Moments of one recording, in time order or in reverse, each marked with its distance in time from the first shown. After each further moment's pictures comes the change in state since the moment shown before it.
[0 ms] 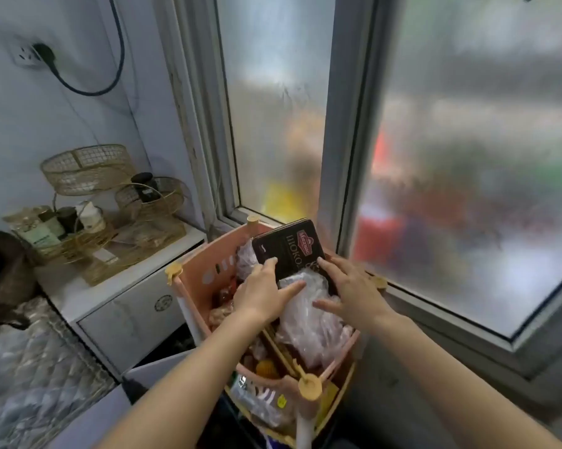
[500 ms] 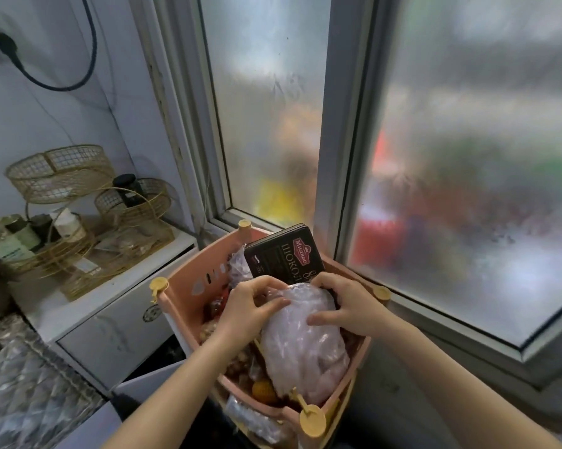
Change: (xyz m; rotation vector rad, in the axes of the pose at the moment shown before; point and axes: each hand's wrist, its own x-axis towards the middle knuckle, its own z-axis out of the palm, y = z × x) left_hand 0.009 -0.021 -0.012 -0.502 -0.064 0.182; right_hand 0.025 0.010 -0.002 0.424 -0.162 -0.103
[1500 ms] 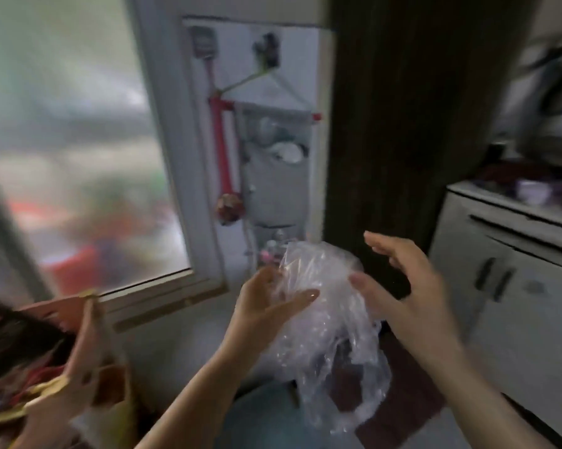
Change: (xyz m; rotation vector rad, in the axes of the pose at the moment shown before) left_hand -0.333 0.243 0.151 -0.543 -0.972 0.319; right_hand -0.545 -0.252 0.058 -0.343 1.516 0.458
